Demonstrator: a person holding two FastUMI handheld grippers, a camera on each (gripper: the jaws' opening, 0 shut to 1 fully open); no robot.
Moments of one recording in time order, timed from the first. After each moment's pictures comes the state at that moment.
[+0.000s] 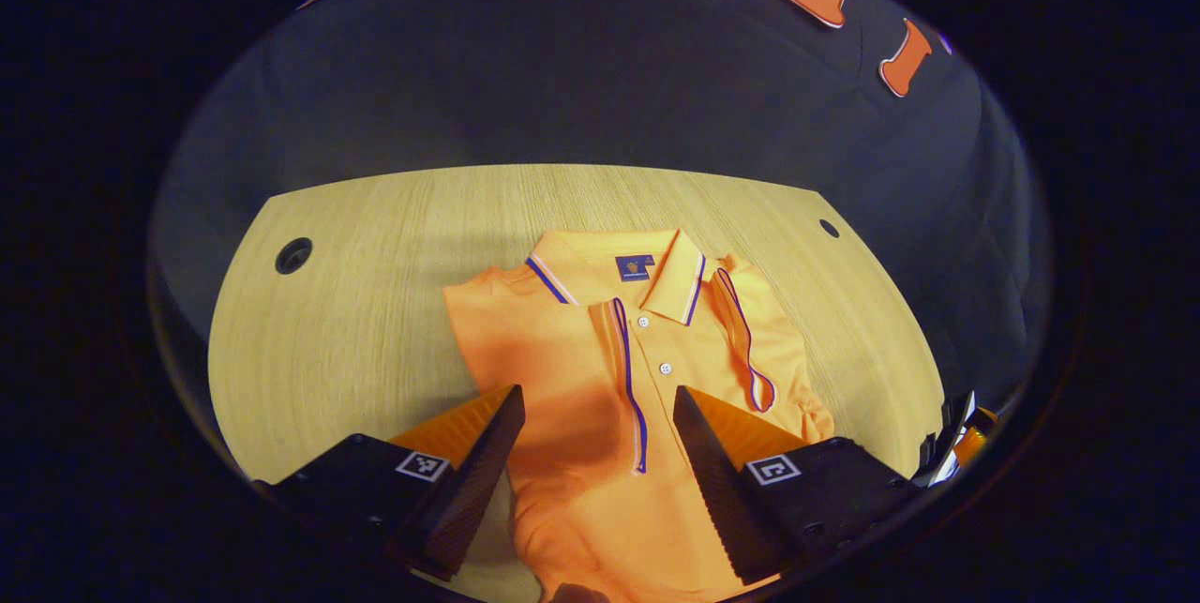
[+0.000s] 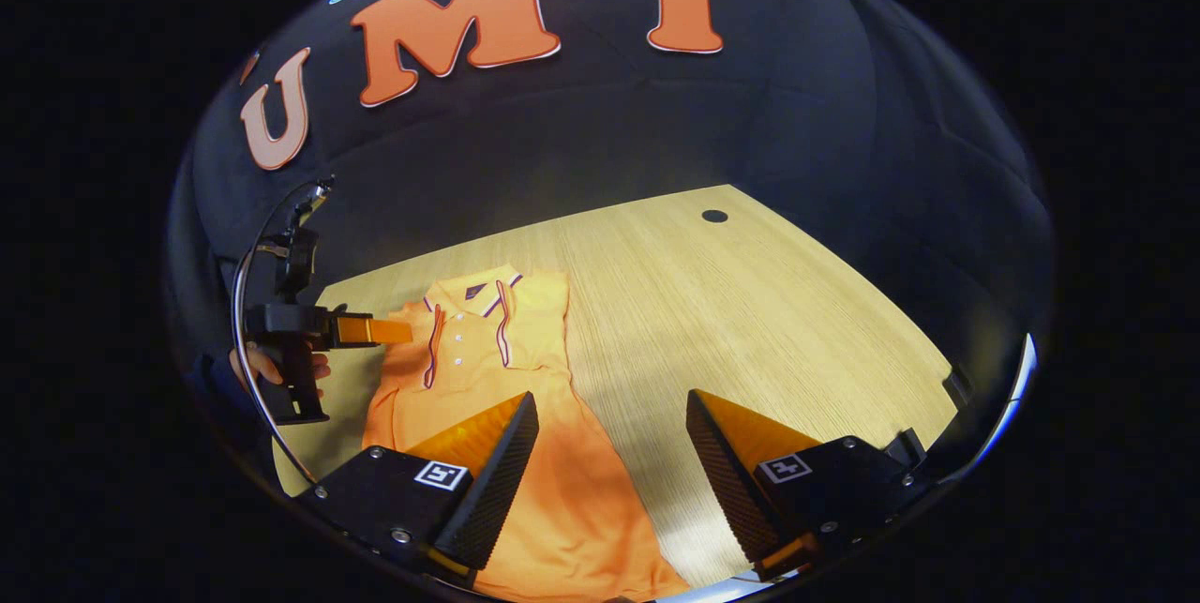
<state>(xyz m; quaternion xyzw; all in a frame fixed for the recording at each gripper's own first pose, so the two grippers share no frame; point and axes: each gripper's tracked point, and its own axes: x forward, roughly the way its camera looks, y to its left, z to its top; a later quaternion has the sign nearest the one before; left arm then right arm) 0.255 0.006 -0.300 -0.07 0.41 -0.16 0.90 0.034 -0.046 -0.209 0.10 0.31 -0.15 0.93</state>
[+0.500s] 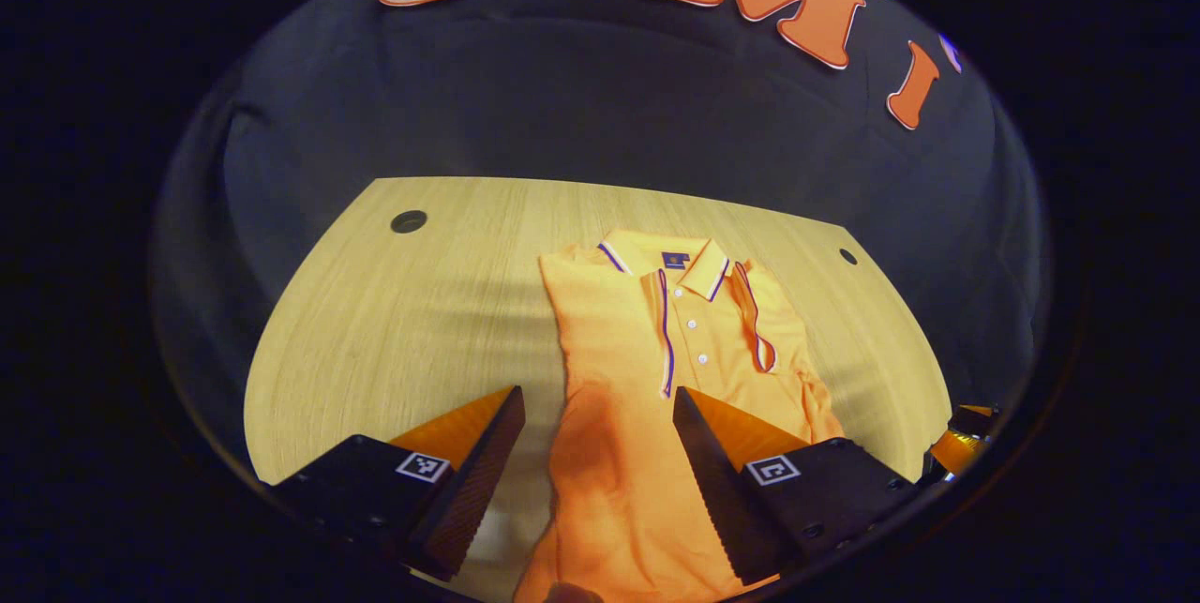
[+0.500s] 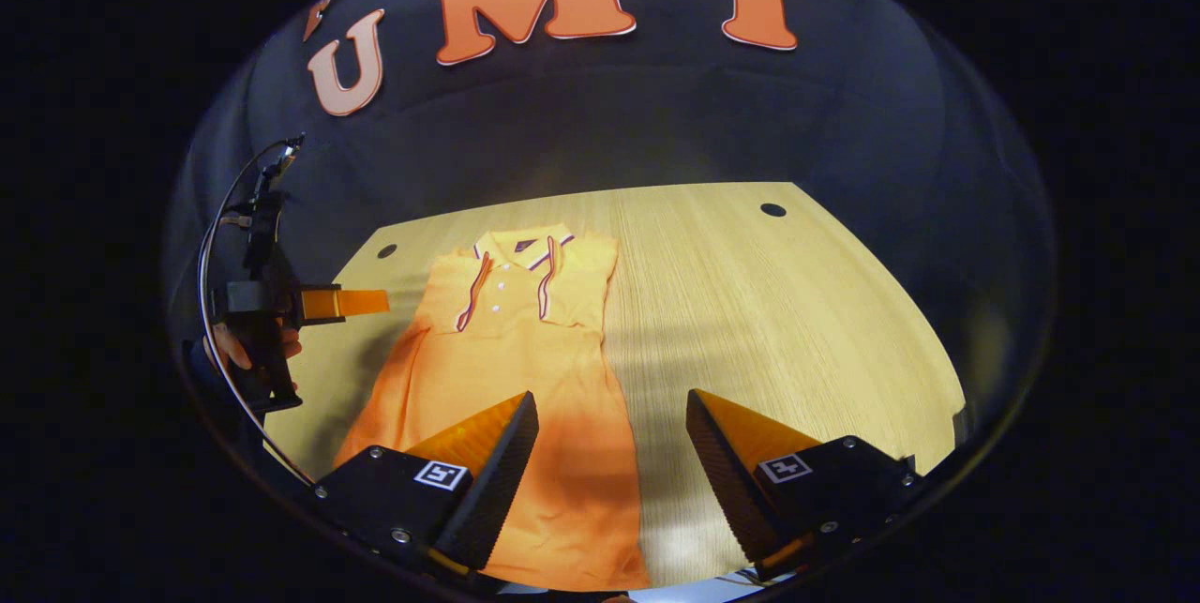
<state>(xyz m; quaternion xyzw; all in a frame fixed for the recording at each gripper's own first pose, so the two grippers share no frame) 0.150 0.062 -0.277 -0.09 0.37 -0.06 0.92 0.004 -0.029 -0.229 0.06 0.34 -0.04 0.94</state>
